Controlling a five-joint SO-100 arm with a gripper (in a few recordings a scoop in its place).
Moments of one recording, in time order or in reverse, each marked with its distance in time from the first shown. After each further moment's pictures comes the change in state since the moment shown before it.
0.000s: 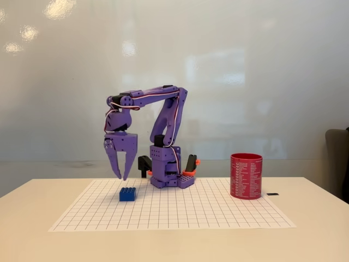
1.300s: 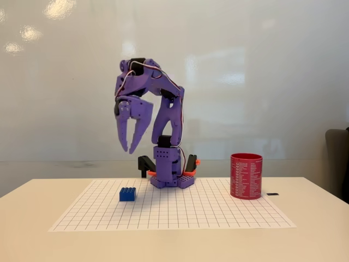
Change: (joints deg) arm -18.3 -5.5 -32.5 13.9 4.0
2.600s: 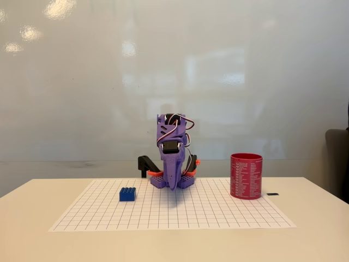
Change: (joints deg) arm -29.9 78.8 78.4 -26.5 -33.8
